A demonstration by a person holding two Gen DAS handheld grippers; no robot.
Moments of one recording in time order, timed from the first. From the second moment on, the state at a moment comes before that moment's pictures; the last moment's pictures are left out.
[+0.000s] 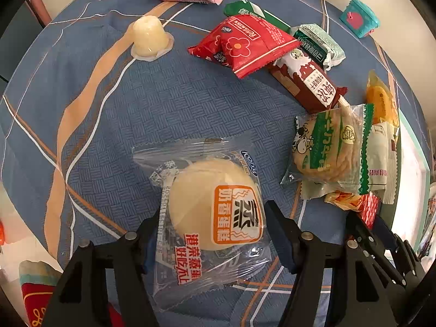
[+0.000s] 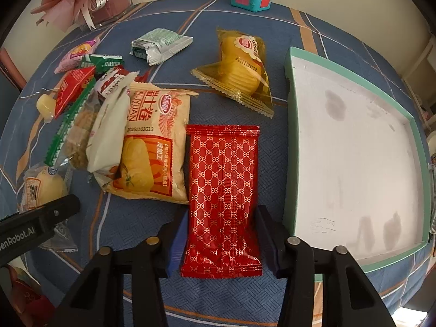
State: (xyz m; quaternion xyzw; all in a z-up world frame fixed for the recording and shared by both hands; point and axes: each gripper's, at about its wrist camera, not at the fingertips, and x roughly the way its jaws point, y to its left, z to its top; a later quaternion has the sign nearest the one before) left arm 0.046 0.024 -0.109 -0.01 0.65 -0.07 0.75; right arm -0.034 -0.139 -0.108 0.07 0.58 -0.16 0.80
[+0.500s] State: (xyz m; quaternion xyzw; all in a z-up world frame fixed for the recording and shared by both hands) left arm 0.045 0.029 -0.082 -0.04 0.62 -0.09 0.78; right arm -0.043 -0.157 -0.083 0.14 0.56 -0.15 0.80
